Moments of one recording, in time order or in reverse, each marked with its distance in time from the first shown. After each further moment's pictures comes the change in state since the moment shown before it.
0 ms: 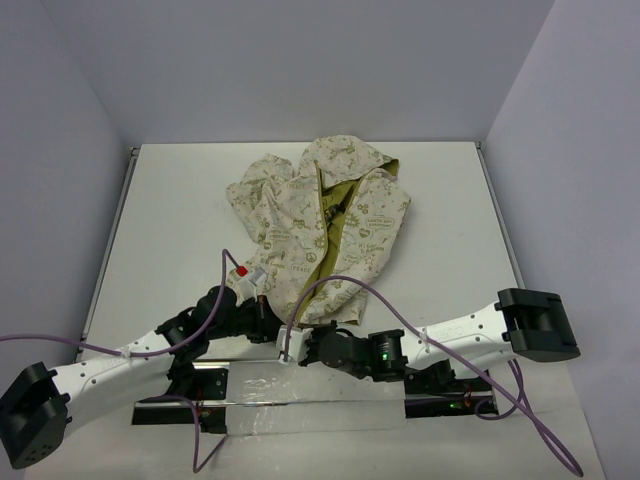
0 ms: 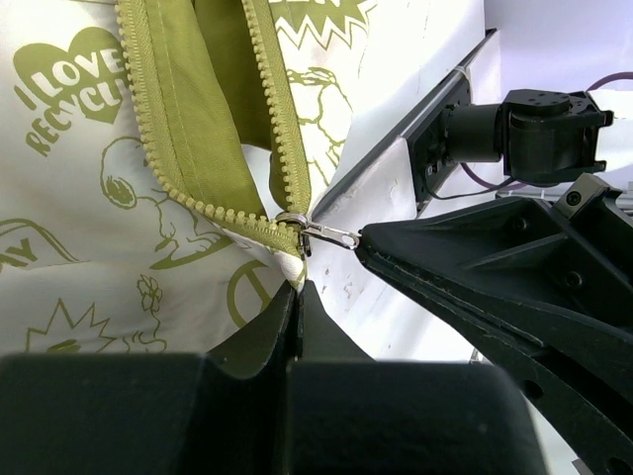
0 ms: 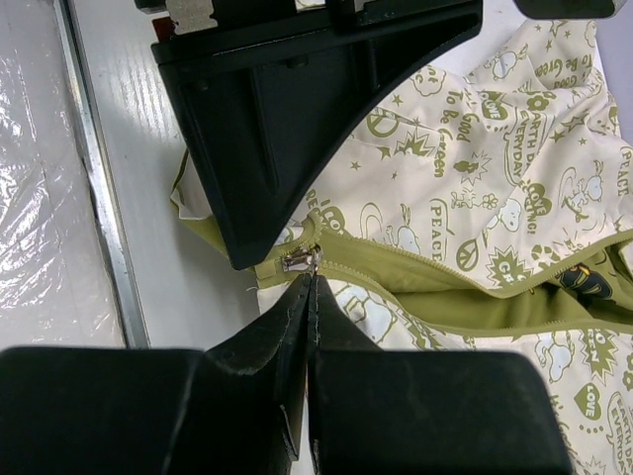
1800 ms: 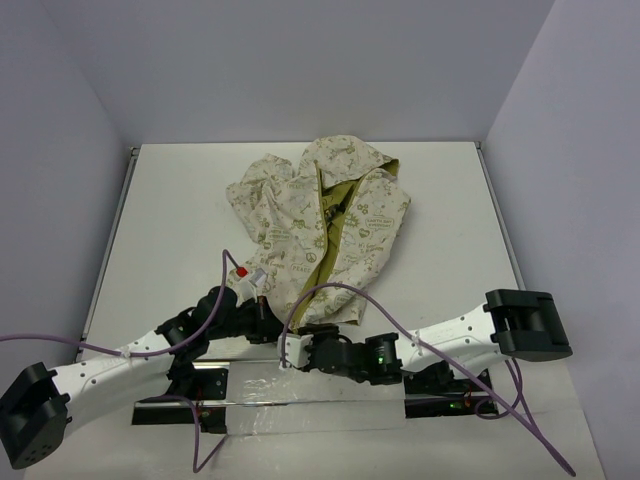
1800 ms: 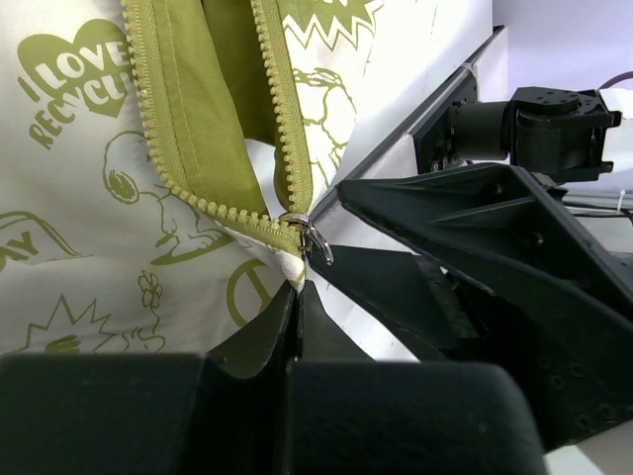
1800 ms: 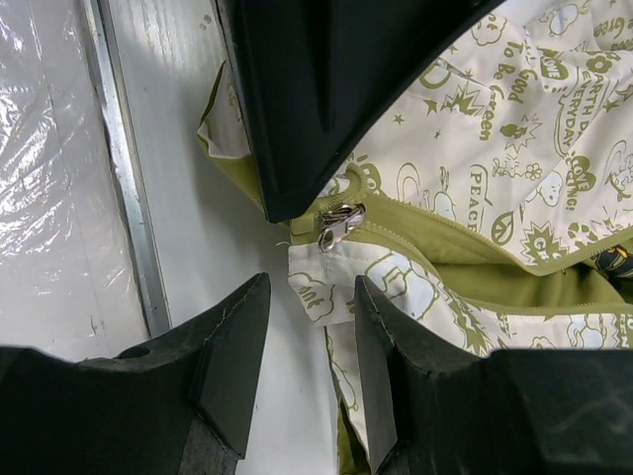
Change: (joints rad) left arm 0.000 -0.001 0.000 -0.018 0.000 0.000; right arm 0.015 0.049 -0.016 -0.056 -0.005 0.028
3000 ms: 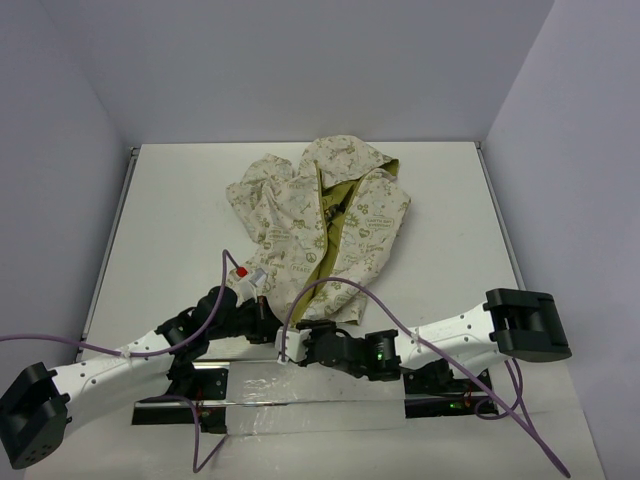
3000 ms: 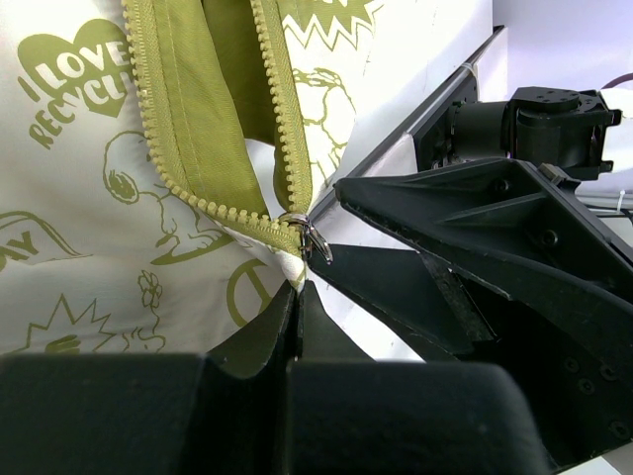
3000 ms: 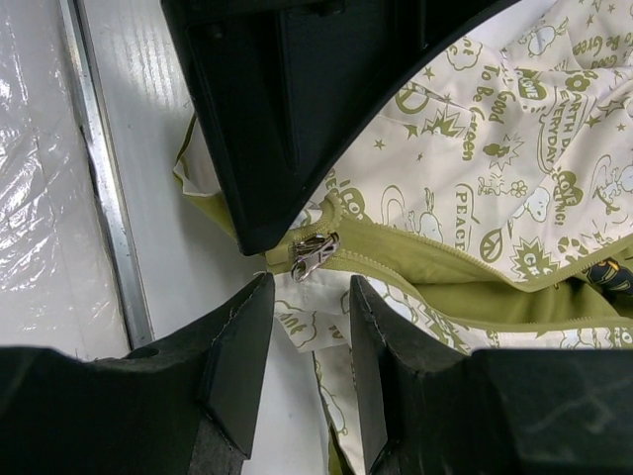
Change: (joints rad) left arm 0.000 0.000 0.000 0.000 0.000 0.000; right arm -0.038 0.008 0.002 0.069 -0.026 -0.022
